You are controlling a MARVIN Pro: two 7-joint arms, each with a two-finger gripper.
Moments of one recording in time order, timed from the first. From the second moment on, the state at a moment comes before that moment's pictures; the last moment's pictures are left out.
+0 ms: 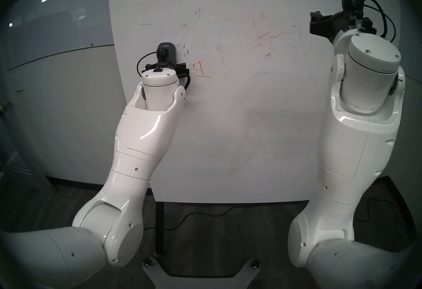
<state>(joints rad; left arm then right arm) 0.86 -1.69 -1.33 -1.52 -0.06 0.61 0.47 -0.93 -1.37 1.71 -2.23 -0.30 0.92 0.11</state>
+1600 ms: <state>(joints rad) 0.99 -1.48 -1.36 -1.42 -0.08 -0.06 0.03 -0.93 -1.36 1.71 -2.23 -0.29 0.92 0.09</state>
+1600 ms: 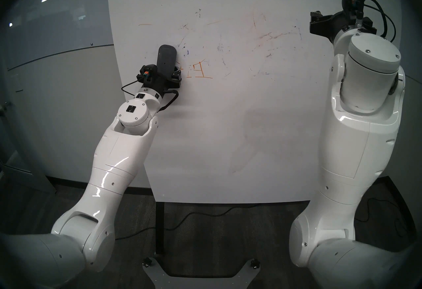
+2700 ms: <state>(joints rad) 1.00 -1.67 -1.39 -1.40 -0.09 -0.16 0.32 -0.93 -1.35 1.71 -2.23 -0.28 0.92 0.09</state>
